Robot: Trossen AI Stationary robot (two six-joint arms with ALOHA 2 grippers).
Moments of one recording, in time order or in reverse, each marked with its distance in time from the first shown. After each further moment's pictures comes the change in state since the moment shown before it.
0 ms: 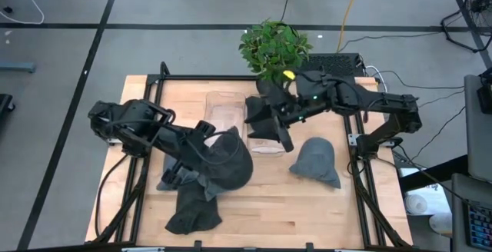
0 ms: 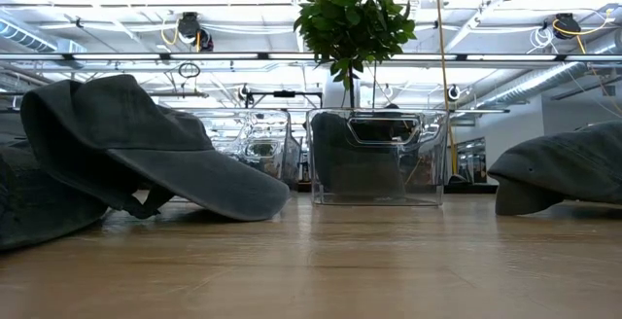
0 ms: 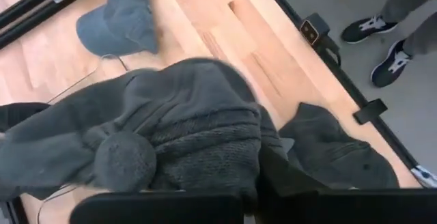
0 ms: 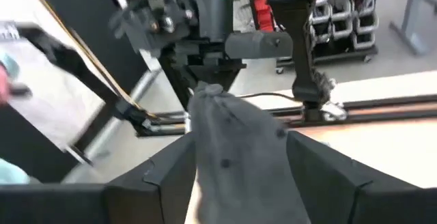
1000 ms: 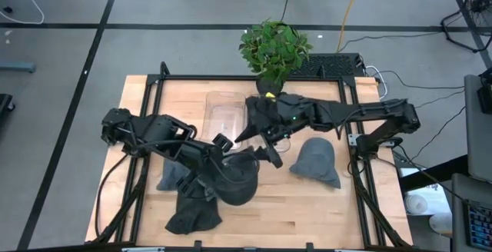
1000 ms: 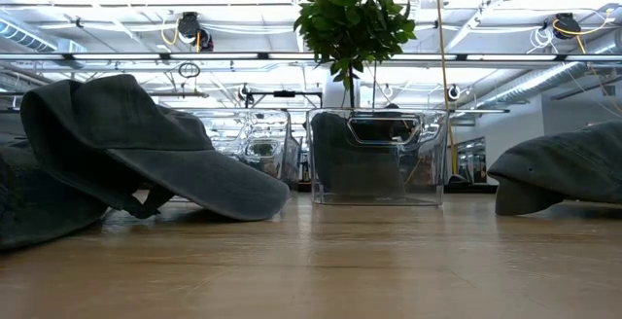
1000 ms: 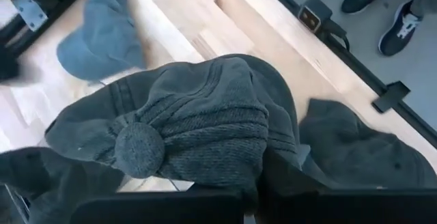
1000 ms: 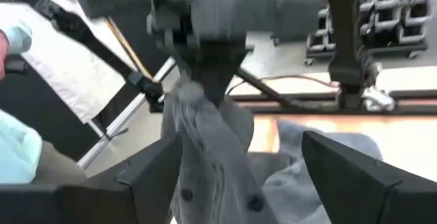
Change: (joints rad) left arm -0.015 0.110 -0.002 0.074 0.006 0.144; right arm 0.036 0.019 -0.310 0.318 -0.105 -0.016
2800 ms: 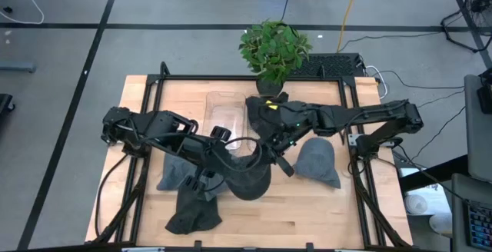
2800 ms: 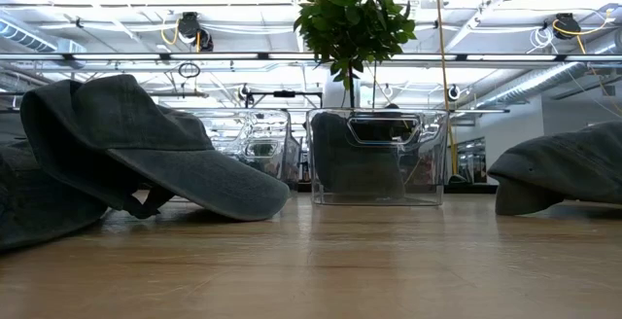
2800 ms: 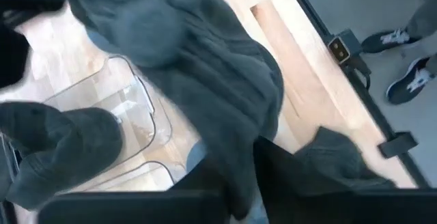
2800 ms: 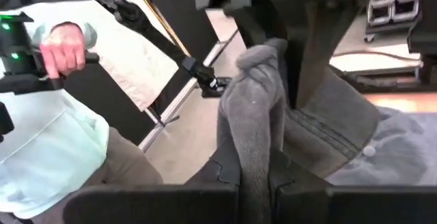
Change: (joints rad) left arm 0.034 -0.001 0.000 0.027 -0.045 -0.244; right arm 0.037 -0.030 -0.047 0.025 -0.145 0.110
